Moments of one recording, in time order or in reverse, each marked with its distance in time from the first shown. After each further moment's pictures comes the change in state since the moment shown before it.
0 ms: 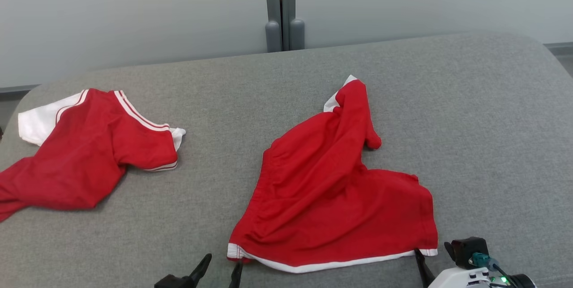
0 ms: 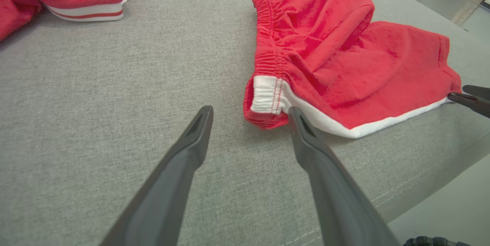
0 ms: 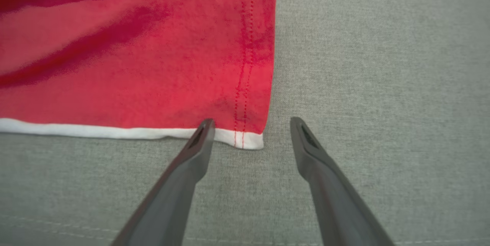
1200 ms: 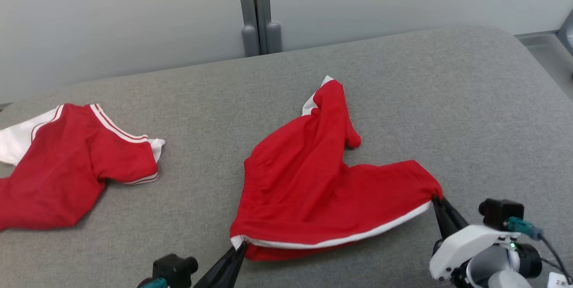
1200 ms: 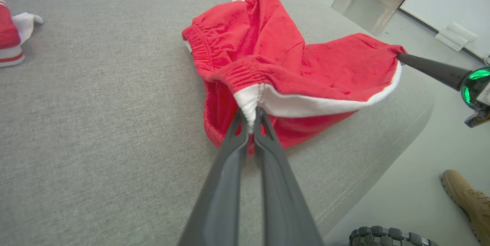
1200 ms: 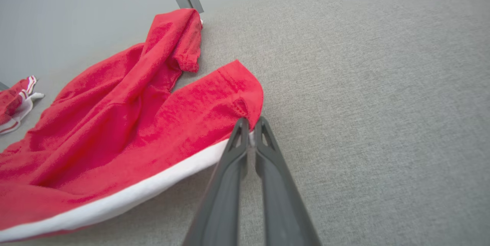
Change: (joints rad) left arm -0.103 0.146 -0.221 -0.082 -0.262 -0.001 0.034; right arm -0.068 -0.003 -0.007 -0.109 0.282 0.000 0.006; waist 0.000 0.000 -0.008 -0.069
